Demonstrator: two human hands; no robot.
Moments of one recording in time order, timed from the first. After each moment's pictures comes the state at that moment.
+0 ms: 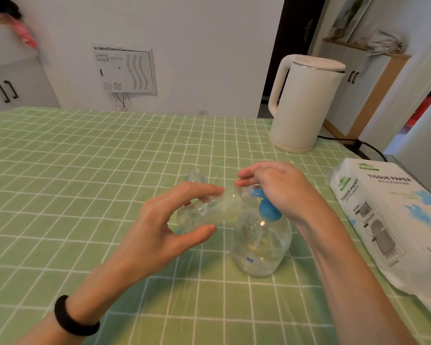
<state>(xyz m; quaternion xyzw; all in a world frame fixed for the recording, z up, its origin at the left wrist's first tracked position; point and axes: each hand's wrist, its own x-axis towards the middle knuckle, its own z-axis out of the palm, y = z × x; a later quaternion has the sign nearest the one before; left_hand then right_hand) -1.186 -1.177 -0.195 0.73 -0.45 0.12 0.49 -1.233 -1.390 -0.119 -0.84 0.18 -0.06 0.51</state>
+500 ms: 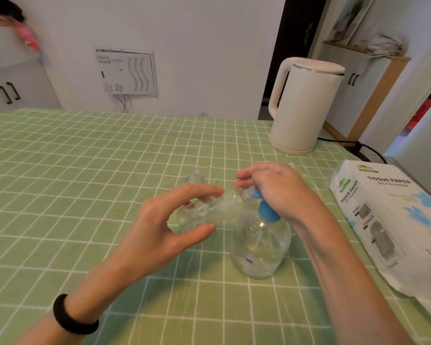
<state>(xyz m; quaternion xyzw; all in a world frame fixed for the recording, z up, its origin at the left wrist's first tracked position) -1.186 -1.176 -0.192 0.73 -0.45 0.12 0.50 -1.232 -1.388 -0.119 -0.84 0.18 -0.05 0.51</state>
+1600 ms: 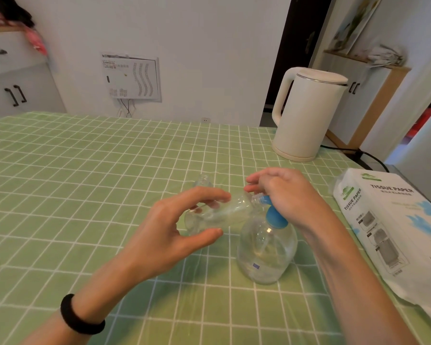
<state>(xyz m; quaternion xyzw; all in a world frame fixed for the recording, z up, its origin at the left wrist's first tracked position) -1.184 -1.171 -0.186 0.74 -0.45 0.09 0.49 -1.234 -1.390 -0.118 -0.84 0.18 -0.07 0.51</state>
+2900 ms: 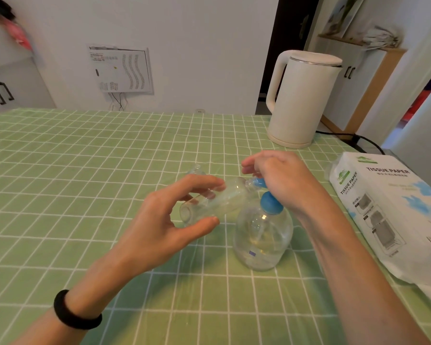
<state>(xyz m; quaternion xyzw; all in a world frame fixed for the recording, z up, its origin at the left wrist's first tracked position) -1.185 -1.174 -0.187 0.73 -0.46 0.09 0.49 -1.232 -1.389 -0.116 -0.85 0.19 -0.08 0.48</state>
